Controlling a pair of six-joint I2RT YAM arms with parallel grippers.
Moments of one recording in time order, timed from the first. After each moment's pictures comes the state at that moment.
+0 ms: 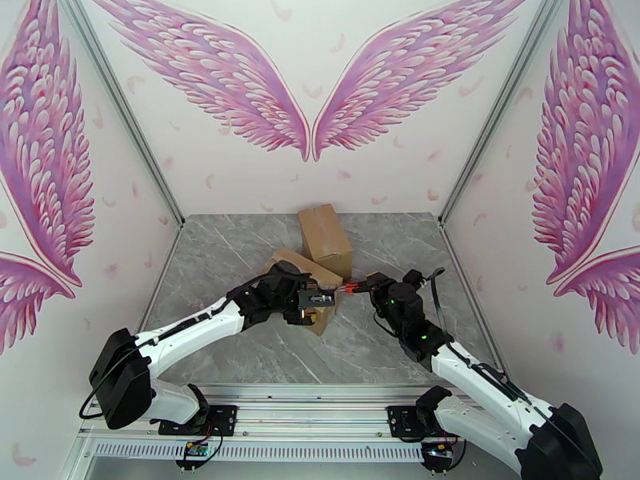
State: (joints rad) left arm -0.81 1.42 1.05 -0.34 0.12 0.84; right arm 0.51 0.96 0.53 0.10 0.24 1.43
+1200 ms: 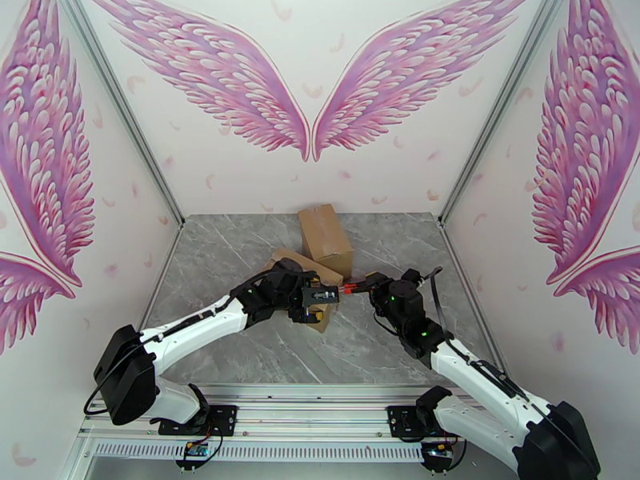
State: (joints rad) left arm -0.81 1.47 1.07 -0.30 0.14 0.77; right arm 0.49 0.98 0.54 0.08 0.18 1.44
